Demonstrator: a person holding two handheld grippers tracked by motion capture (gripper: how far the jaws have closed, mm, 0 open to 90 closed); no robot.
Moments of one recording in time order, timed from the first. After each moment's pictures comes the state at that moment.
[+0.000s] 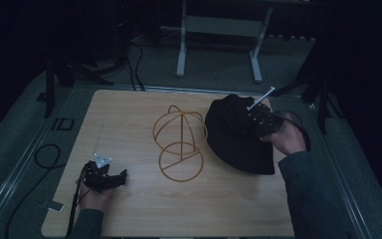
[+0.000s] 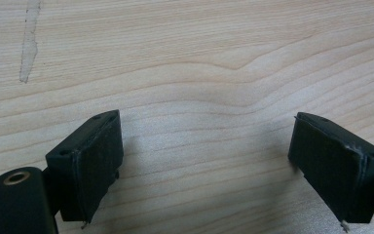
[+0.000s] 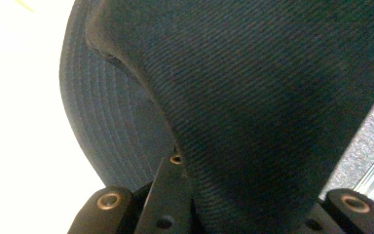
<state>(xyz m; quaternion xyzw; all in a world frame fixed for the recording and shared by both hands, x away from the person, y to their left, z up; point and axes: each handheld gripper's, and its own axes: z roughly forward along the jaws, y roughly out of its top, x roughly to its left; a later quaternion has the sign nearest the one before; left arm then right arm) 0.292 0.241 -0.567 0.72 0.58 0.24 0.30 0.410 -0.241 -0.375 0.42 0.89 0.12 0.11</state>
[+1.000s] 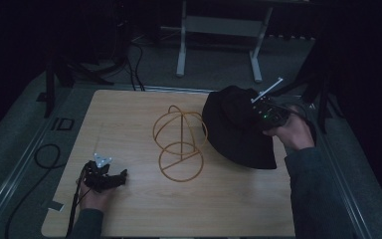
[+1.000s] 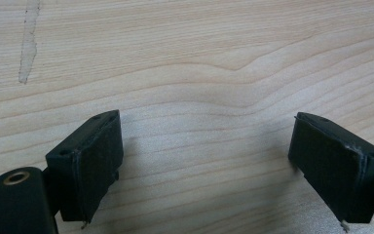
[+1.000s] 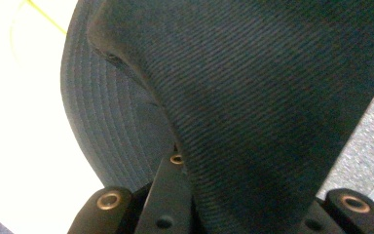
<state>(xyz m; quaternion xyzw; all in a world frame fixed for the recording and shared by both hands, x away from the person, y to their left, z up) 0.293 0.241 -0.567 0.72 0.58 0.24 0.30 0.403 -0.245 -0.342 0.40 0.89 0.17 0.11</state>
